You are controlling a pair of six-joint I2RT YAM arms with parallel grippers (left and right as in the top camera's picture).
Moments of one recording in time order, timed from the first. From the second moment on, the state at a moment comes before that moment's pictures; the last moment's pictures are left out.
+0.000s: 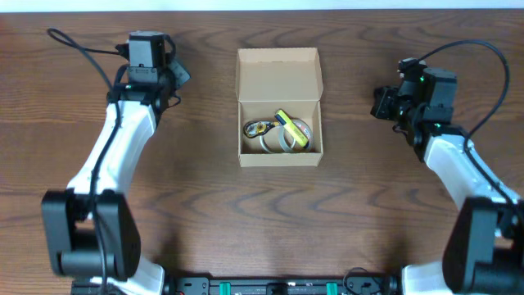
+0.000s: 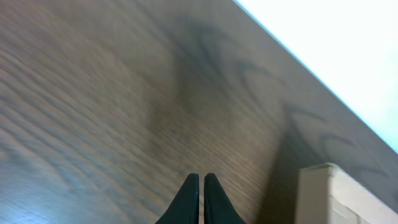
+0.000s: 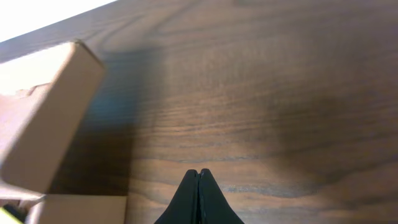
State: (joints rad) left arm -0.07 1.73 1.27 -0.36 -0.03 -0.73; right arm -0.09 1.65 0.92 0.00 -0.33 0.24
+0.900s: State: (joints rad) left arm -0.06 2.12 1.28 0.05 0.48 -1.07; right arm 0.05 2.11 1.14 0.22 -0.60 0.62
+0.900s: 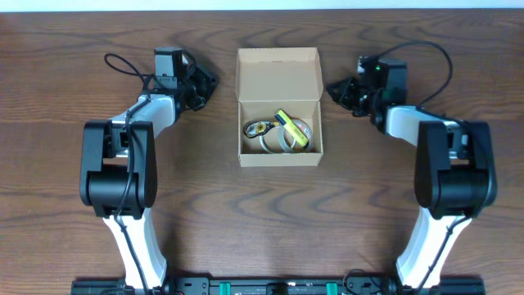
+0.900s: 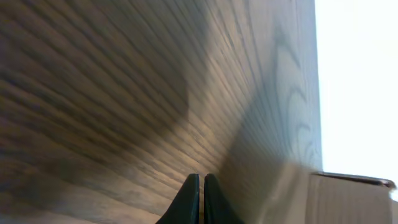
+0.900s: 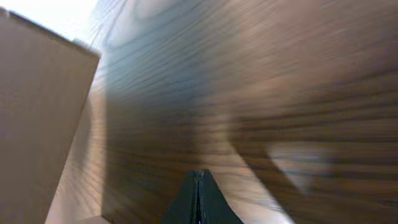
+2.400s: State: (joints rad) left arm -0.11 2.12 1.61 -0.40 0.75 -0.76; right arm 0.10 2.03 1.16 0.31 -0.71 0.51
